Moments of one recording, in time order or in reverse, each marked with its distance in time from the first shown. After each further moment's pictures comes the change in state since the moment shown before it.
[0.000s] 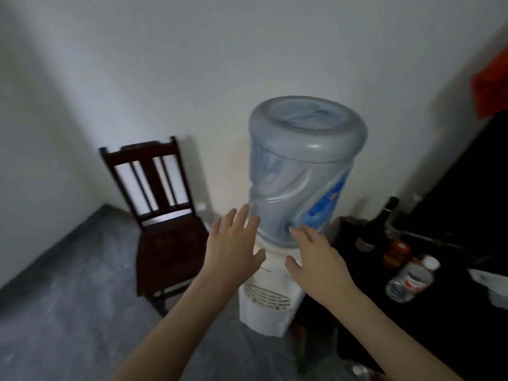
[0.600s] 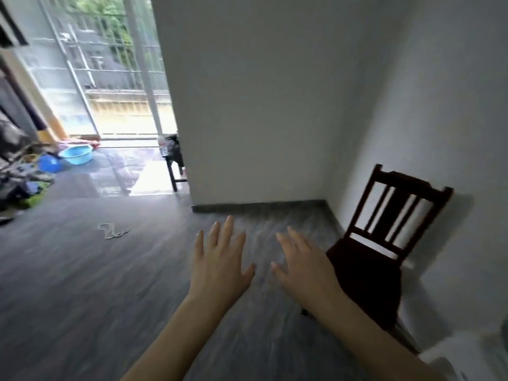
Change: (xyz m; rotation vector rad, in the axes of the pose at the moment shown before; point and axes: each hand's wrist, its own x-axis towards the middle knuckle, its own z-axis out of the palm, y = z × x) left_hand -0.376 -0.122 -0.056 0.126 0.121 -1.193; right_hand -0.132 -0.324 0.069 -0.042 -0.275 -1.114
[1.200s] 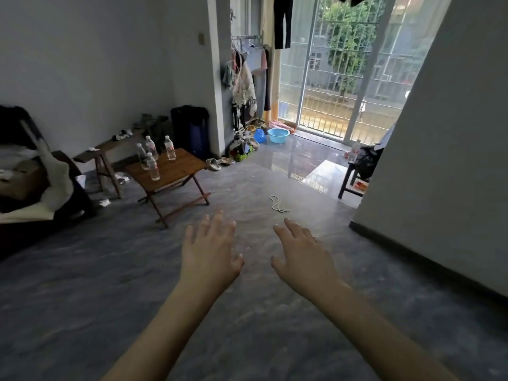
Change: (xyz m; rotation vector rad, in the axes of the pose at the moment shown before) left_hand -0.213 -0.319 -0.053 0.064 0.007 -0.870; right_hand 0.014 -0.389 0.080 -0.001 -0.214 -0.803
